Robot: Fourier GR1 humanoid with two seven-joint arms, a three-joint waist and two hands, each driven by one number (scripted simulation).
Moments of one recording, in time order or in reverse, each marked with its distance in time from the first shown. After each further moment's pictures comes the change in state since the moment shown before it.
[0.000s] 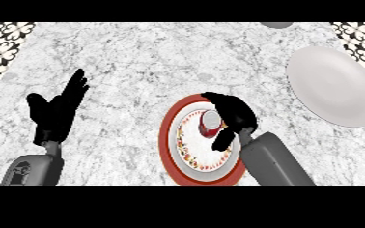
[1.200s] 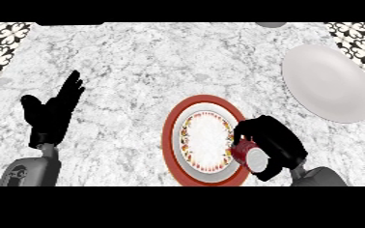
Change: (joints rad) left arm 0.018 -0.022 0.049 -0.018 -0.029 -0.023 0.014; right arm 0.285 -0.277 0.011 -0.305 0.081 -0.109 -0.546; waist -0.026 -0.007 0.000
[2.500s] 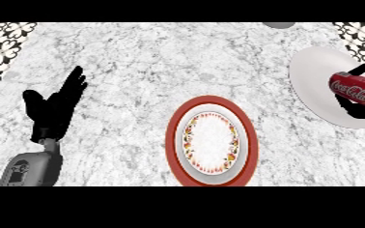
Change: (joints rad) left arm -0.035 -0.012 0.013 0.008 -0.011 -0.028 0.009; right arm -0.173 -0.187 -0.696 0.351 -0.372 -0.160 -0.226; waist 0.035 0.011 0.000
